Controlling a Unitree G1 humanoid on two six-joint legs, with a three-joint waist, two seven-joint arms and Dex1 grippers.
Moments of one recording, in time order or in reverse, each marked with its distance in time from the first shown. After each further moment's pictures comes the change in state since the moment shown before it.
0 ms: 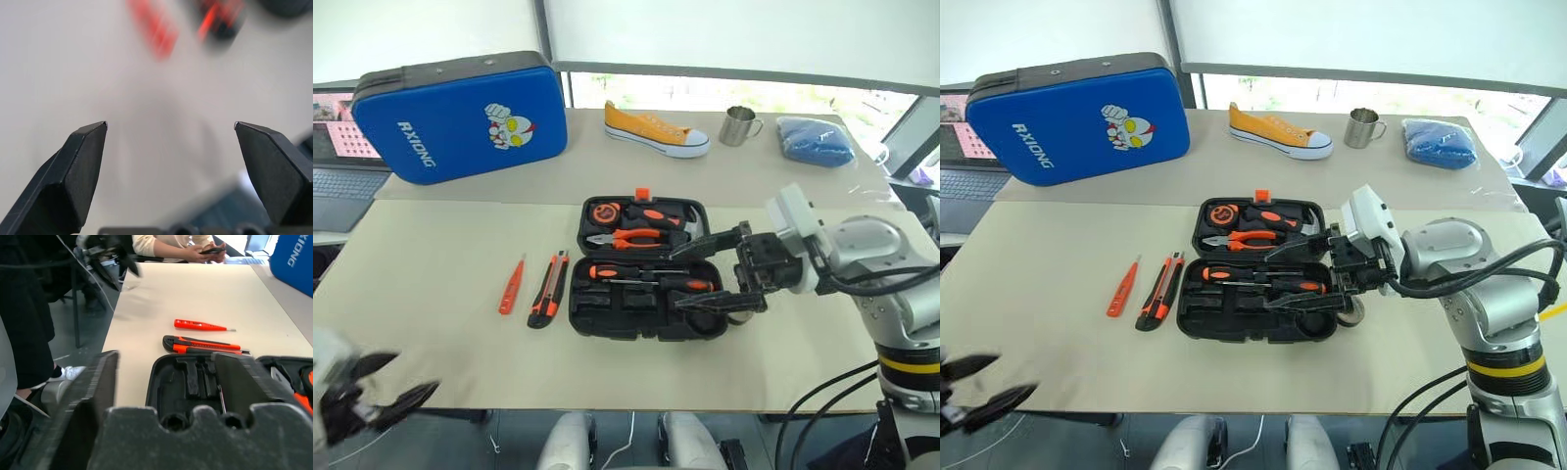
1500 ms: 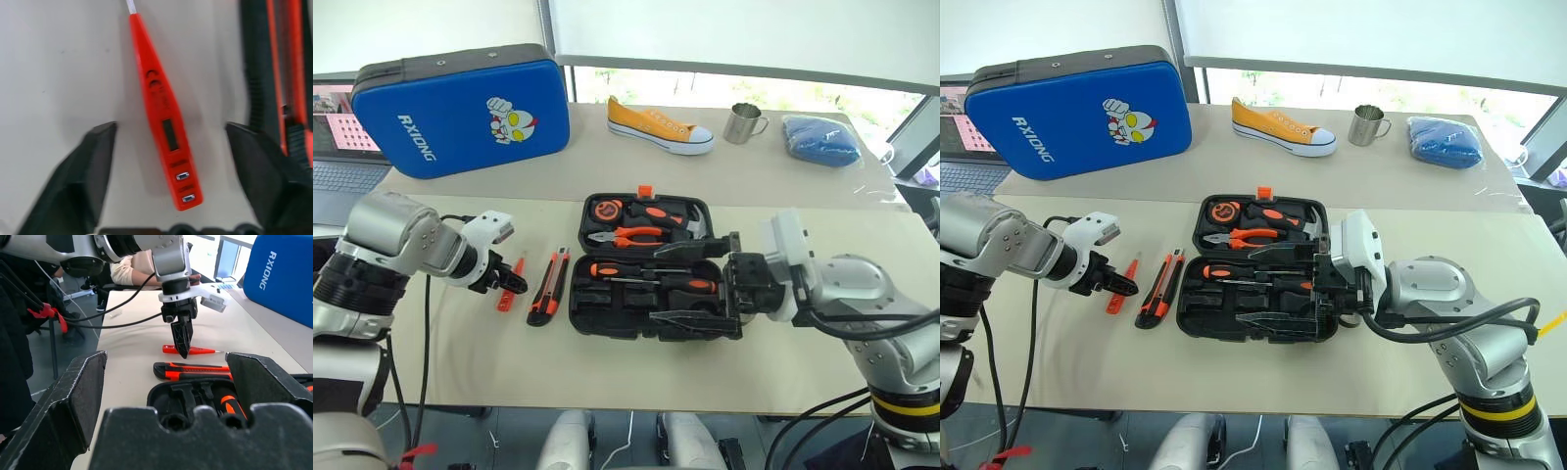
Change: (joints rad) left arm -1.649 0.250 -1.366 0.764 -0.244 0.846 0.577; right arm 0.183 0.049 -0.011 -0.235 0.120 -0.012 -0.356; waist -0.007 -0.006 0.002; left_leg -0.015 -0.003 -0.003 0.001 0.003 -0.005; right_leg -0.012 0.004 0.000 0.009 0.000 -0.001
